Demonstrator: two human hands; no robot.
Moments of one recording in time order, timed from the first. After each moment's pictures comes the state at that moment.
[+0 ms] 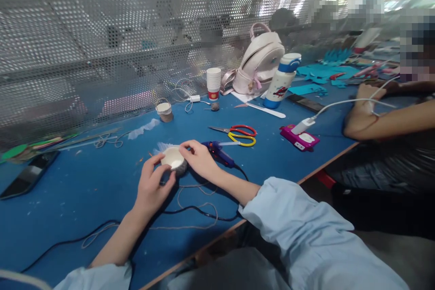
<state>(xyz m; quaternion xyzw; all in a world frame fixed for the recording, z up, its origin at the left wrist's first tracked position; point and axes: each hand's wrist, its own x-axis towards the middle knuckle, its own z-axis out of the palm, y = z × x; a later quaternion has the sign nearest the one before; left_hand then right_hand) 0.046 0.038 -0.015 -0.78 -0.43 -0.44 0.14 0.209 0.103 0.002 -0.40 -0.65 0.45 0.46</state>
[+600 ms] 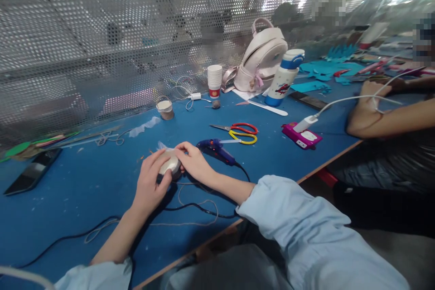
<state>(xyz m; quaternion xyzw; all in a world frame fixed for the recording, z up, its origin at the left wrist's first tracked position) 0.040 0.032 -0.010 -0.78 -0.49 -0.39 0.07 0.191 0.093 -0.002 -0.38 -0.57 0.59 0.43</state>
